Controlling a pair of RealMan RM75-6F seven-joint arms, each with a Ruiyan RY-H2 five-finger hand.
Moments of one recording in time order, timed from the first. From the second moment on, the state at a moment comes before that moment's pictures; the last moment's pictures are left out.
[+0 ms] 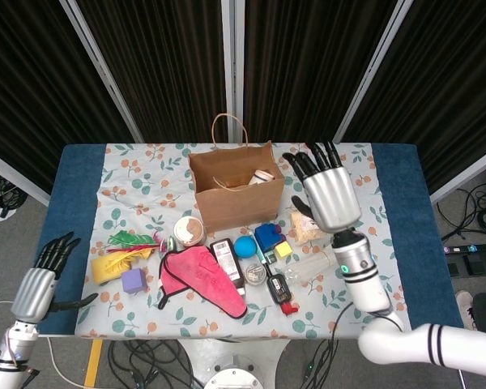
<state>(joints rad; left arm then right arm) -0.13 -1.37 0.03 -1.29 1.65 1.57 -0.36 0.76 -1.32 0.30 -1.86 -1.20 1.36 -0.67</state>
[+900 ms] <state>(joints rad) -0.12 -1.39 0.02 -1.27 1.65 1.60 -0.34 0.58 -1.35 -0.07 -1.48 -1.52 1.06 -0.44</state>
